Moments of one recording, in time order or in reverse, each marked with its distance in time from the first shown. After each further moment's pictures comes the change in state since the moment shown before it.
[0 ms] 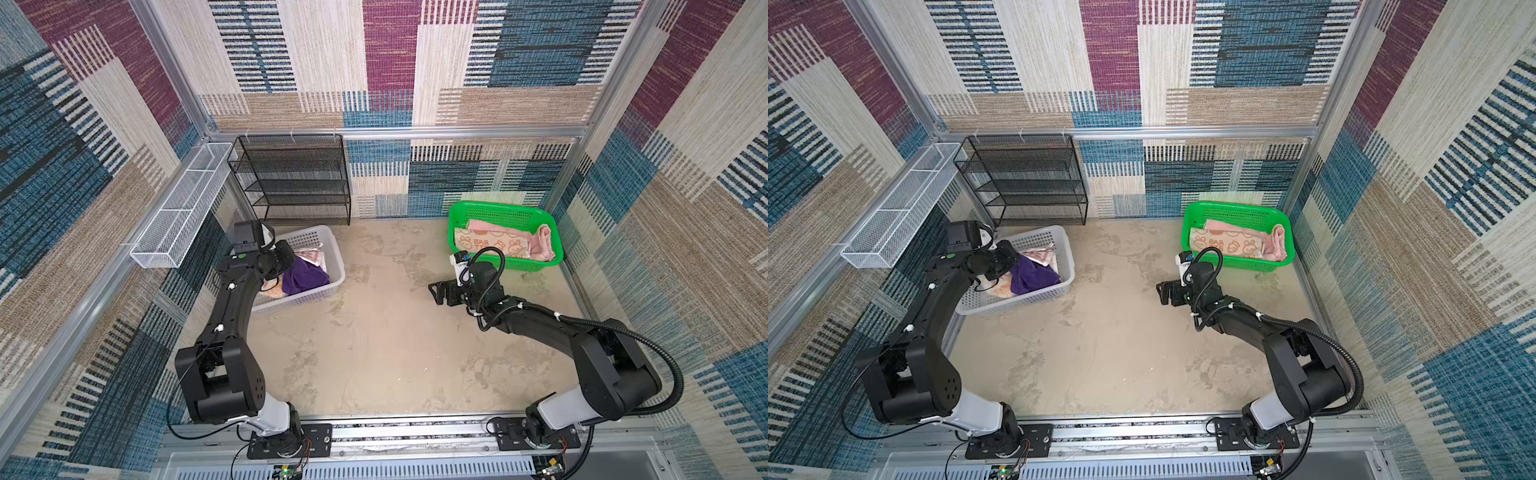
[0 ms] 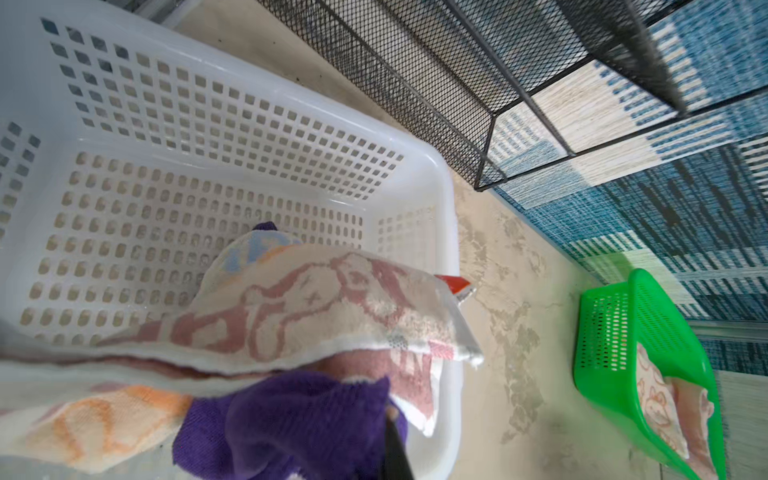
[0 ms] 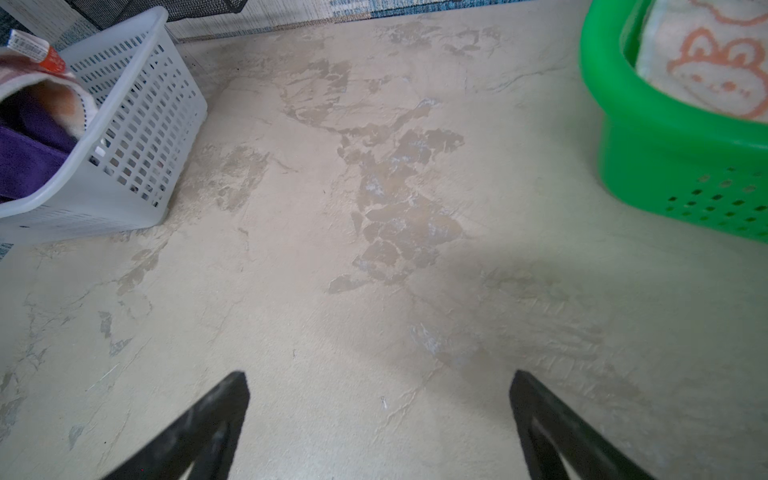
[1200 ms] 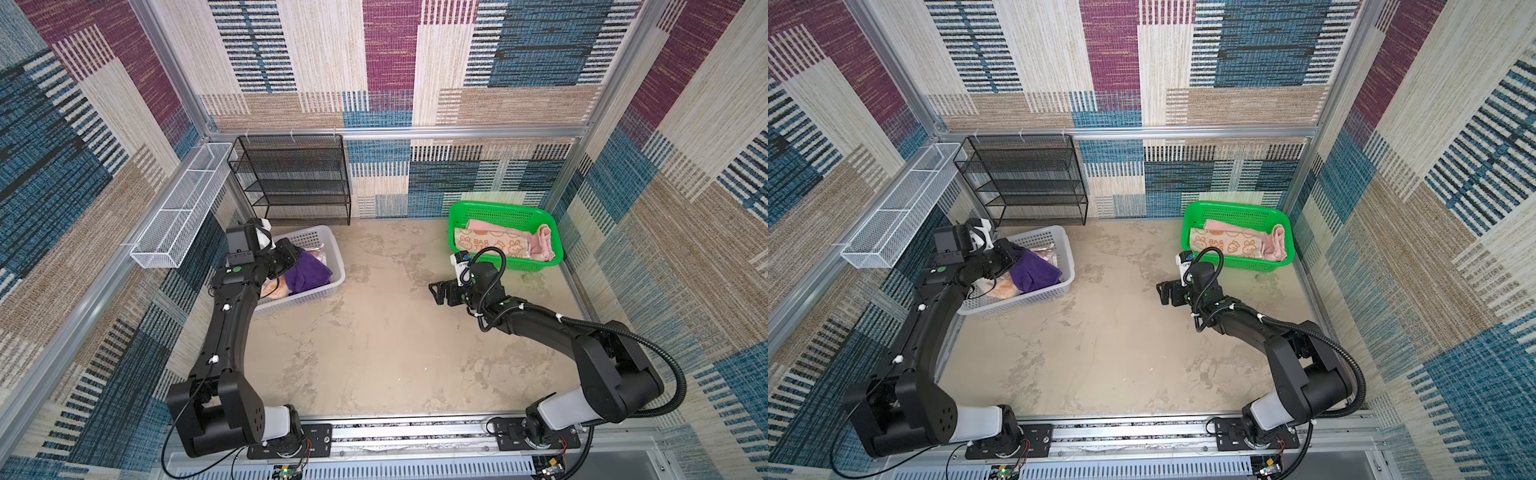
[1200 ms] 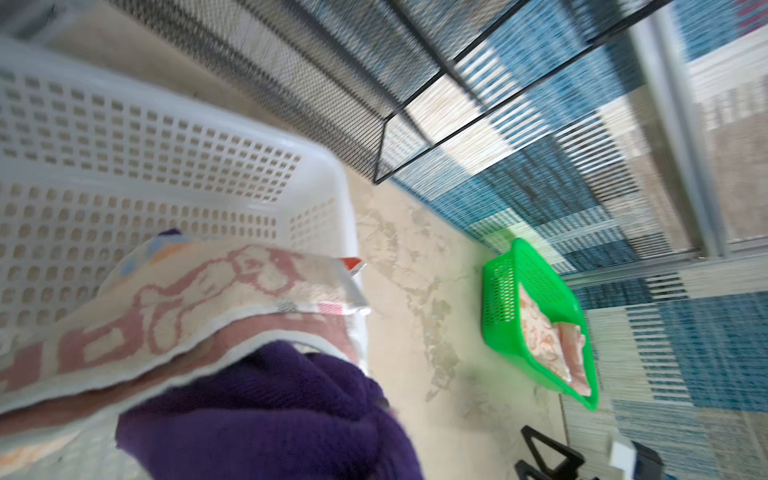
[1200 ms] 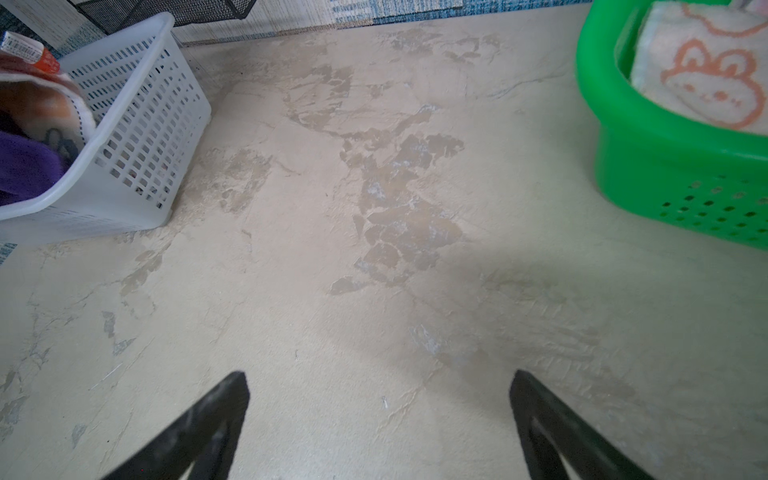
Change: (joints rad) left arm -0.006 -0.206 -0.043 0.107 0.210 -0.031; right arm 0.000 -0.014 -0.005 0.000 0.001 -0.004
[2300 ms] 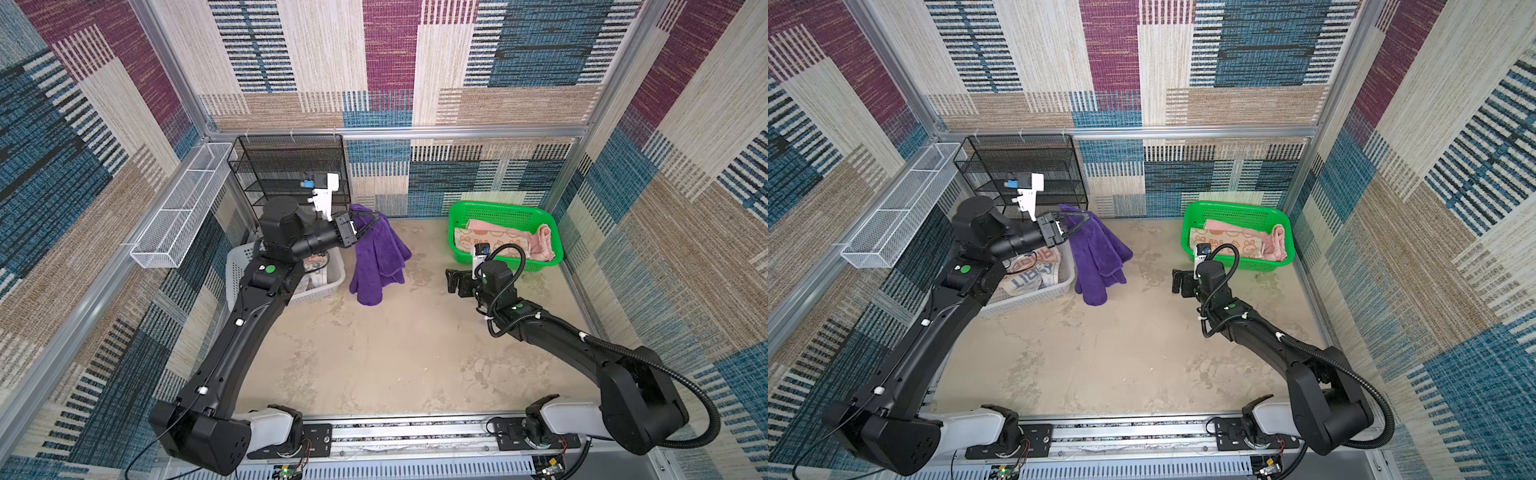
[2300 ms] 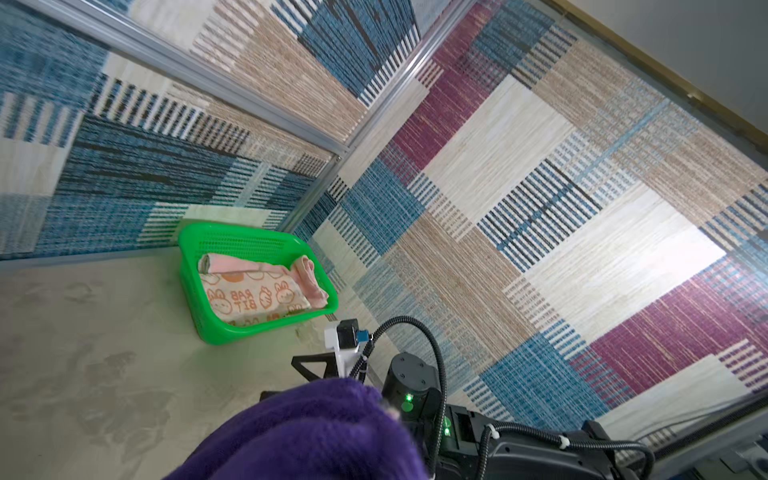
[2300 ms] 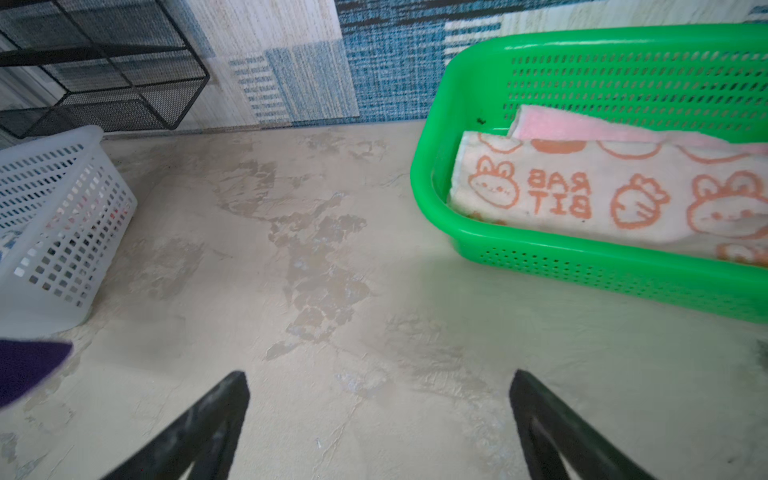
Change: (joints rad) left arm -0.521 -0.014 0.156 0.337 0.249 -0.151; right arm -0.006 -0.183 -0.019 -0.036 0.315 0.011
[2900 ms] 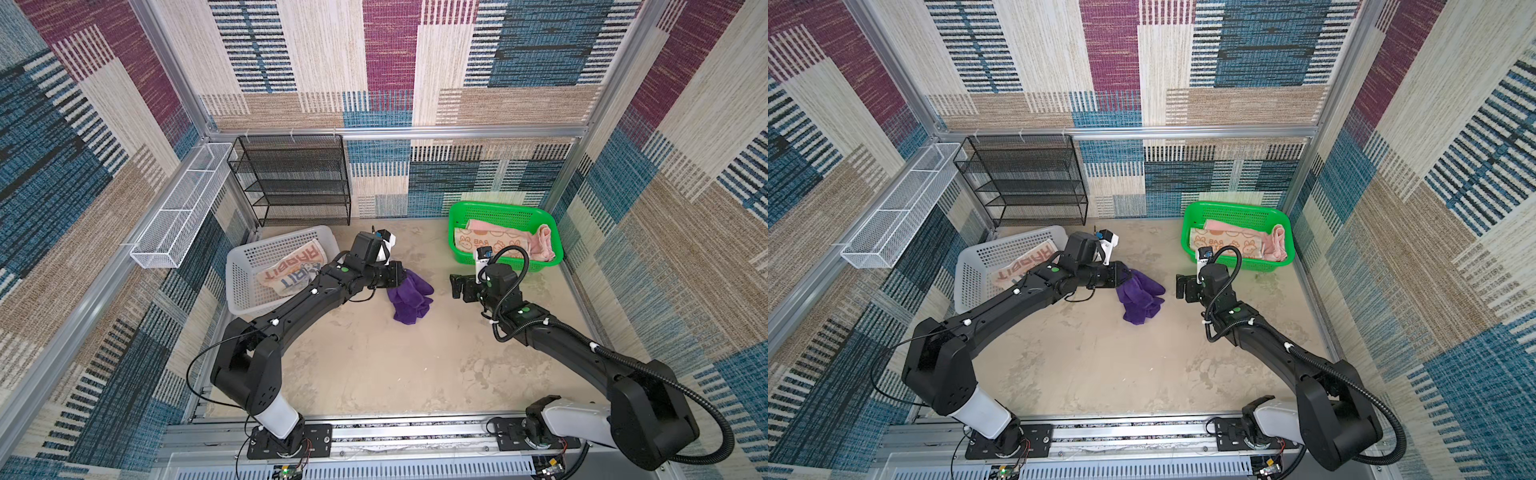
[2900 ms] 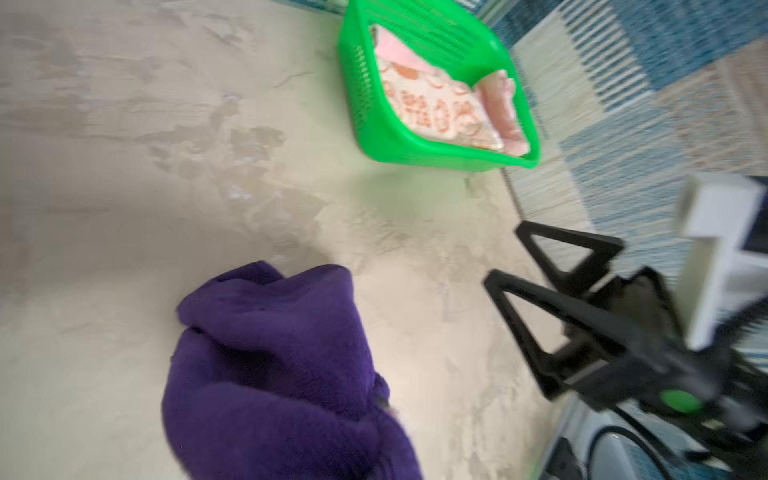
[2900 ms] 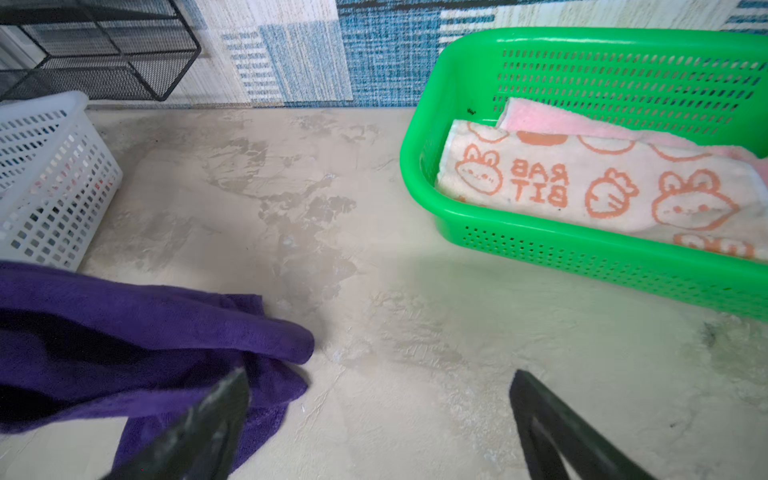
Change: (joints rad) left arm -0.214 0.316 -0.132 -0.249 -0.471 0.187; right arm -0.002 -0.042 -0.015 -0.088 -0.032 -0.058
